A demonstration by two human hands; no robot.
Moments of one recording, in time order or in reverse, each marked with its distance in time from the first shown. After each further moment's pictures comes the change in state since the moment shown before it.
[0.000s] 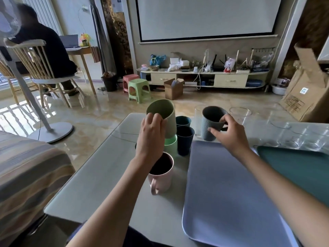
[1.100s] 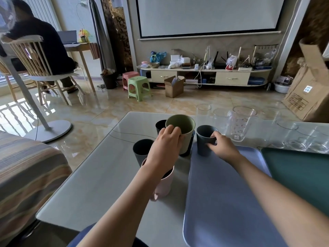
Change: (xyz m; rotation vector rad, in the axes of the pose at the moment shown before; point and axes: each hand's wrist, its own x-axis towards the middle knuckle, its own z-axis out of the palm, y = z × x) left_hand -0.011 0.011 0.026 0.133 -0.347 0.098; right_hand 0.016 0.059 0.059 -0.150 -0.355 0.167
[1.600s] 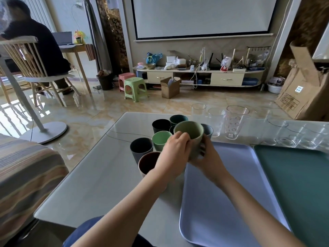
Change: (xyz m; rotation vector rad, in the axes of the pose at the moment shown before) left_hand -0.011 0.025 0.016 -0.195 -0.069 0.018; right_hand -0.102 -0.068 0.000 0.720 -0.016 -0.125
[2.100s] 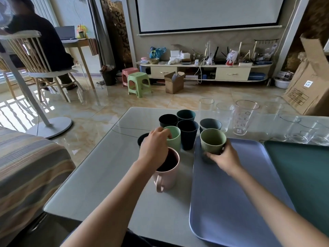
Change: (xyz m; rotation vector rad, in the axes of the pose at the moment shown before) left_hand -0.008 -0.057 -0.033 0.252 -0.033 -0.234; right_hand 0.031 0.067 -0.022 -0.336 0.259 0.209
